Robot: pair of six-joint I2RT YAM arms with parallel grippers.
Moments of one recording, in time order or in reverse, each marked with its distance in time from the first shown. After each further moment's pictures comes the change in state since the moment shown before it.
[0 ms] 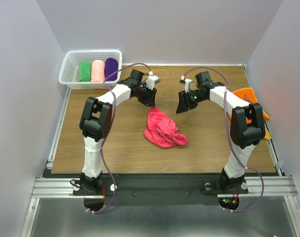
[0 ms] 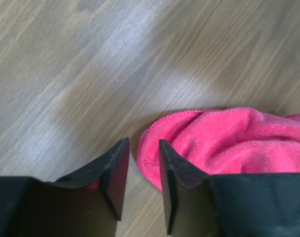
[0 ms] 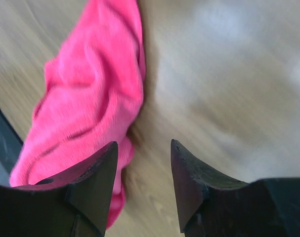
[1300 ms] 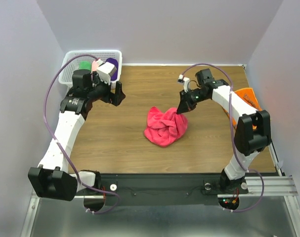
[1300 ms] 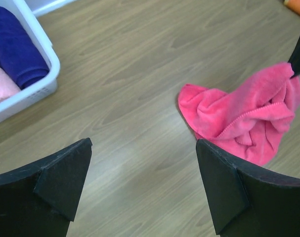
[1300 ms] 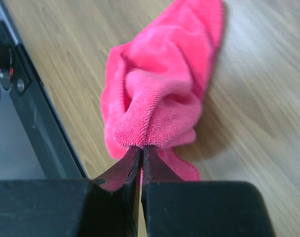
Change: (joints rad) left arm 0.271 -0.908 -0.381 -0.067 -0.077 -0.016; right arm 0.031 -0.100 0.081 -0.176 -0.130 -0.110
